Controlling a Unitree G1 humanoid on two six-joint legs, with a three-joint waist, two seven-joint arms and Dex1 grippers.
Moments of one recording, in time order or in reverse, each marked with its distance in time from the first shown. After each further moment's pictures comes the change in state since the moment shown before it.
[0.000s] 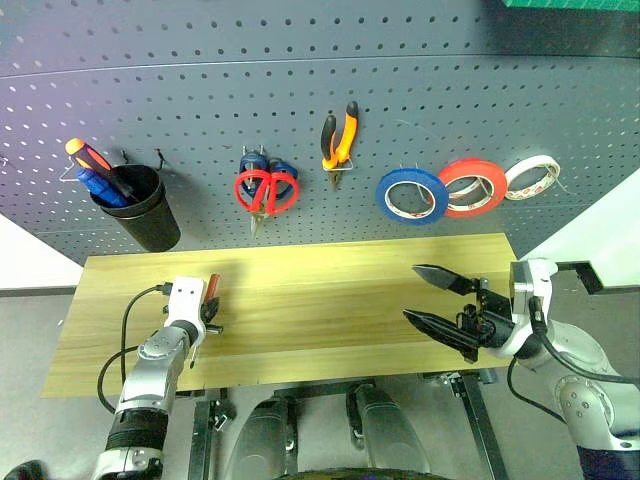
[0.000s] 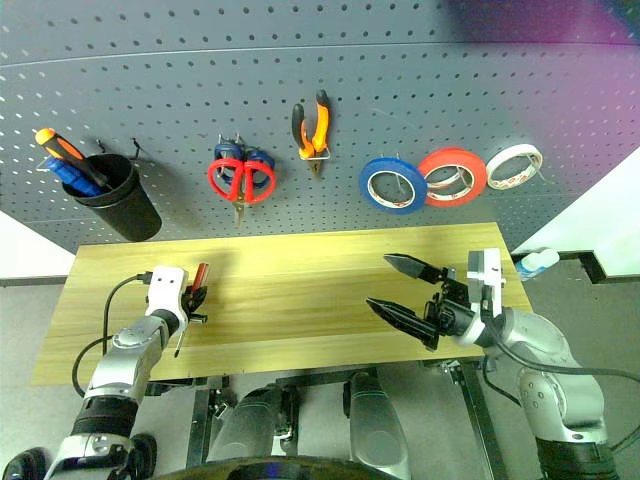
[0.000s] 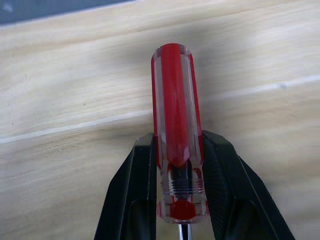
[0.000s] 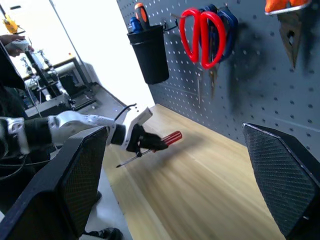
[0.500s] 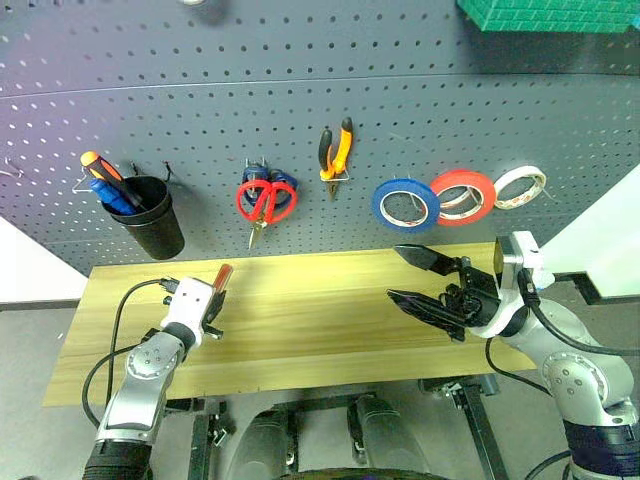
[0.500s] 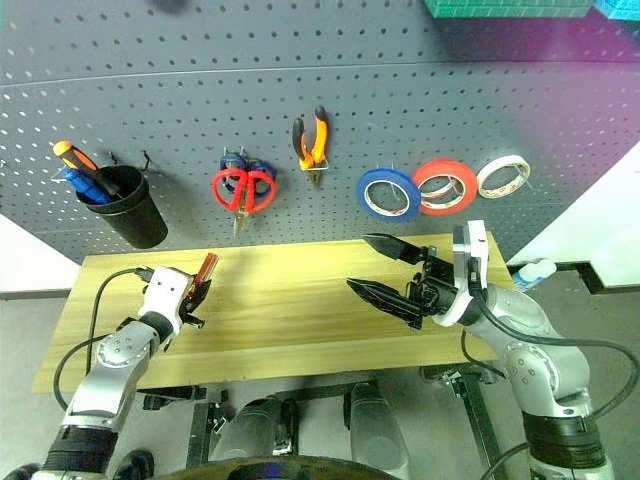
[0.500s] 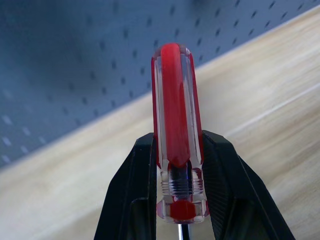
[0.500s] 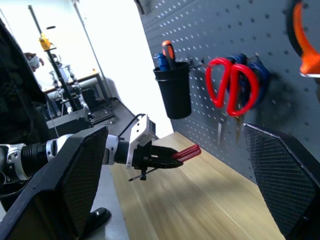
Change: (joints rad) left arm 0.152 0.069 -0.052 -0.226 0.076 -0.223 -0.060; right arm -0.120 0.012 0.050 -0.035 0.092 0.104 -0.053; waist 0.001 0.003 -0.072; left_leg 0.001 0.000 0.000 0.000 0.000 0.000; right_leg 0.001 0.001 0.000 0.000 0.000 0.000
